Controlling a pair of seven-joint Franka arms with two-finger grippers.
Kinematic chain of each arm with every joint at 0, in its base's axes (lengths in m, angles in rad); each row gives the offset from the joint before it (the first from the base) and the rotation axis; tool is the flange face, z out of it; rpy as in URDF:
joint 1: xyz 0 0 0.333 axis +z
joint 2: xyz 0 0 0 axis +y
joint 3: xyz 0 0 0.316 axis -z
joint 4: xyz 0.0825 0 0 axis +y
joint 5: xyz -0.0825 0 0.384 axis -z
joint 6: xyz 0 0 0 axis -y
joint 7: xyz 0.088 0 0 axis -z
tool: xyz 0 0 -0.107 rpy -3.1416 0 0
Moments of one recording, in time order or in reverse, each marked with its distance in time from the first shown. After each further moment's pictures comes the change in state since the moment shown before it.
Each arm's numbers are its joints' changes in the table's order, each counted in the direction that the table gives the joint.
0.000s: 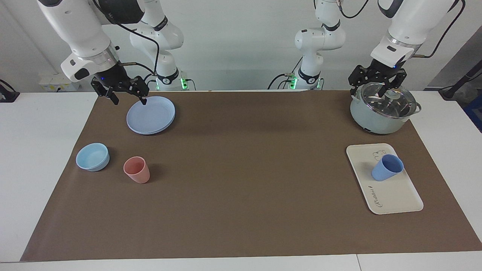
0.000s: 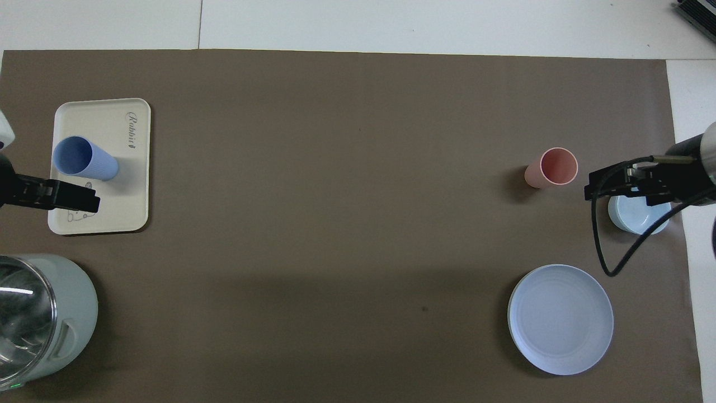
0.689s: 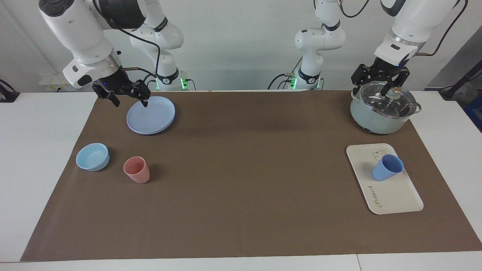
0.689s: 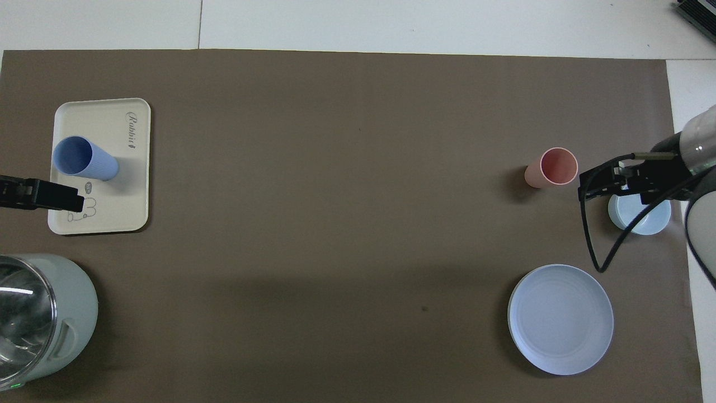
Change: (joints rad) left arm 0.030 -0.005 -0.006 0.001 0.000 0.000 0.000; right arm 0.024 0.030 -0.006 -0.012 0.048 -0.011 -0.007
